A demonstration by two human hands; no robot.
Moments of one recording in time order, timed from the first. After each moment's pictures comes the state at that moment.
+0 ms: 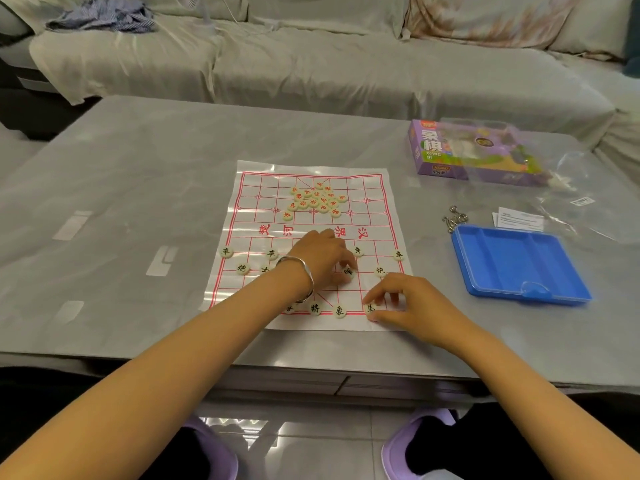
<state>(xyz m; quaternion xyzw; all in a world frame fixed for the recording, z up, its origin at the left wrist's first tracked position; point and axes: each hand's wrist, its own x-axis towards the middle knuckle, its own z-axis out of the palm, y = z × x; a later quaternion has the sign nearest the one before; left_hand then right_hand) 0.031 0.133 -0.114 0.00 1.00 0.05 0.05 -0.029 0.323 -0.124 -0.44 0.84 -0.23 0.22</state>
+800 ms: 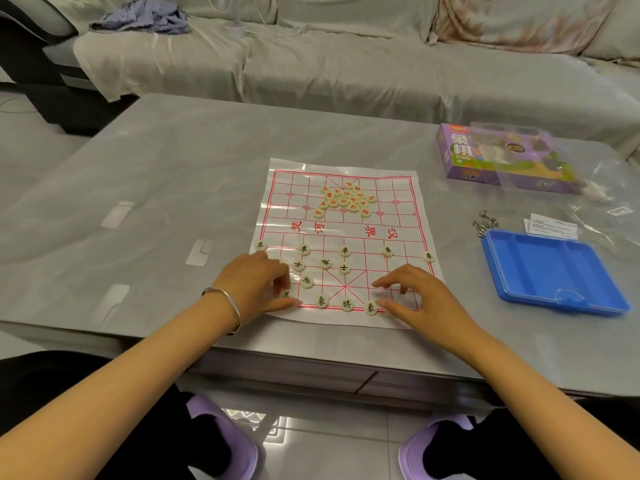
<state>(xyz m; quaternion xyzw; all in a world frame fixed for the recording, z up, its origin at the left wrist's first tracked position) 0.155 0.075 -0.115 -0.16 0.98 0.10 0.05 -0.009 0.304 -0.131 -0.45 0.82 -0.29 0.18</state>
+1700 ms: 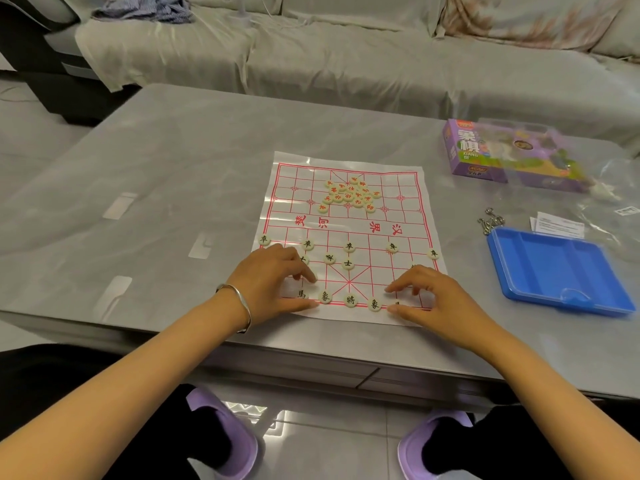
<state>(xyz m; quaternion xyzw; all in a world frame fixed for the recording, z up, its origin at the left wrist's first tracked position) 0.154 0.084 -0.119 -0.12 0.98 0.18 -0.01 -0.020 0.314 -0.130 -0.46 0.82 -0.27 0.21</state>
